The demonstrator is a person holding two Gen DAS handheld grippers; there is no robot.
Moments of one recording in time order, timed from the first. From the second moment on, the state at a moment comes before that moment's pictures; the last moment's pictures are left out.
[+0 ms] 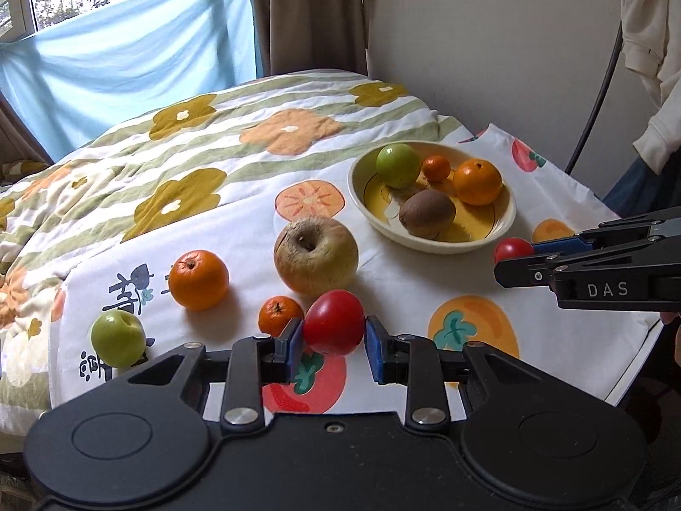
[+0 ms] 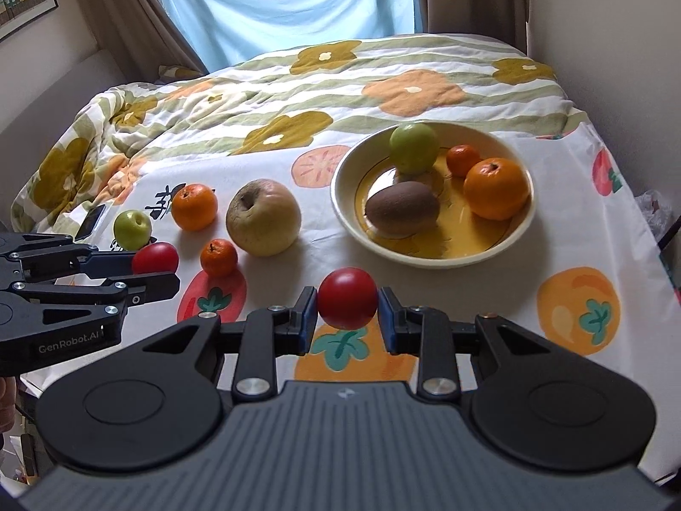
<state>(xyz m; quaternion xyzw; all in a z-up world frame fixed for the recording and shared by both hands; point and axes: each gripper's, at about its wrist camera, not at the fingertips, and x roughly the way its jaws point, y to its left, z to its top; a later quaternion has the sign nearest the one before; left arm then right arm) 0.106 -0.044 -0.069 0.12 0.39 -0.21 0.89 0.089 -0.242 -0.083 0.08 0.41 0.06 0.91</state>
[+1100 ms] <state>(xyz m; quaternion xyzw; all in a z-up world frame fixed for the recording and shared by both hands) 0.216 -0.193 -0.076 0.06 0.41 -0.07 0.91 0.230 -0.408 -0.078 0.04 0.40 0.14 0.91</state>
